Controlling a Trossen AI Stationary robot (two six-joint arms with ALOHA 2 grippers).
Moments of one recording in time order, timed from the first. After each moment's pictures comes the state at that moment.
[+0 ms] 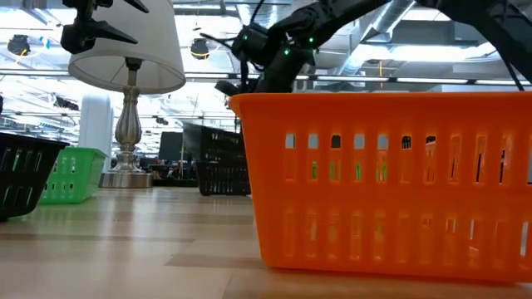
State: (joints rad) left arm 0.11 0.51 0.80 -0.69 -0.22 -0.97; right arm -0.25 2.15 1.78 -0.58 0.02 0.75
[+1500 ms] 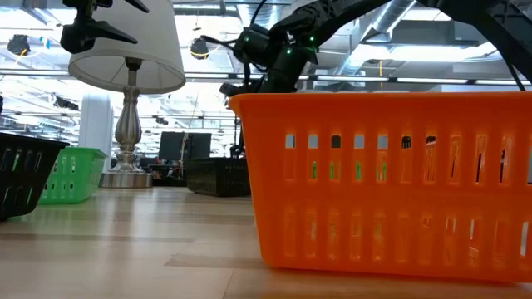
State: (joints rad) left arm 0.11 0.51 0.80 -0.69 -0.22 -0.98; right arm -0.26 2.14 1.78 -0.64 0.05 0.70
